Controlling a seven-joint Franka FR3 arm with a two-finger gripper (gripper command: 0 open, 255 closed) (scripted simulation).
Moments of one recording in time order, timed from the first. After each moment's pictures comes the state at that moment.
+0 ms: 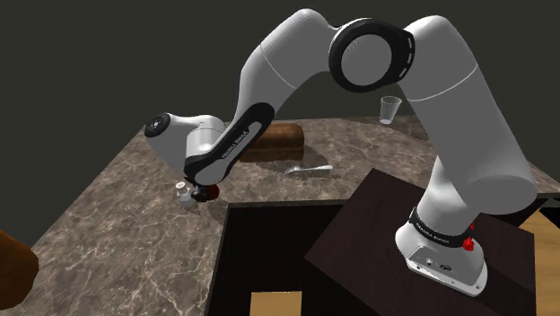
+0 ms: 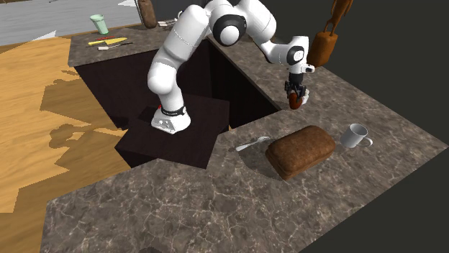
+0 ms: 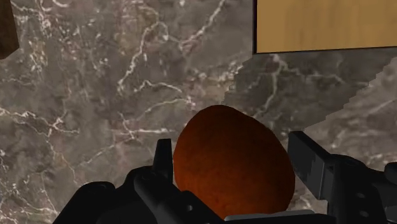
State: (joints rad) arm 0.33 0.70 0.22 -1.61 -0.60 2.22 0.20
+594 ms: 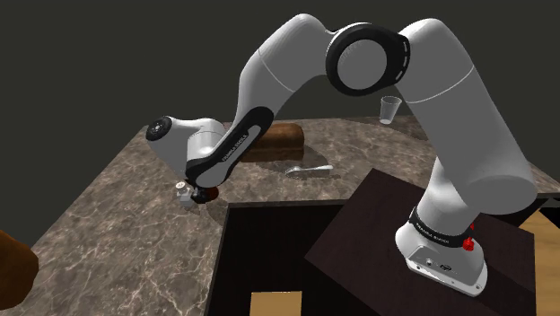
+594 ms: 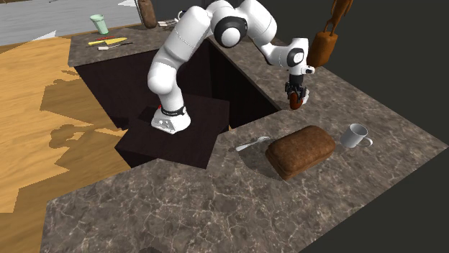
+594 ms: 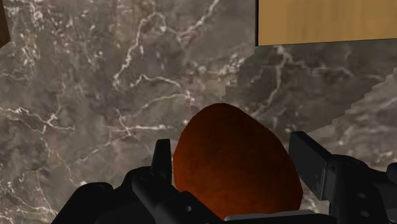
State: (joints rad) arm 0.33 0.73 0.21 -1.59 -0.61 2.24 0.22
